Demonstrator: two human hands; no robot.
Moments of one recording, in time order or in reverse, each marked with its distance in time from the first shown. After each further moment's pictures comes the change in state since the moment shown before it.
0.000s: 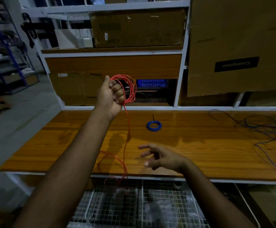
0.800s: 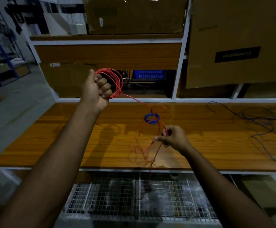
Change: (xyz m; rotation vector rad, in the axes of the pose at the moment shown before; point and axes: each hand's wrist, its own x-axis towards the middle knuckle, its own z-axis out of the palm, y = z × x) left_hand 0.010 0.011 -0.038 0.024 0.034 0.038; right_hand 0.013 0.021 -0.036 -0.031 0.601 -0.085
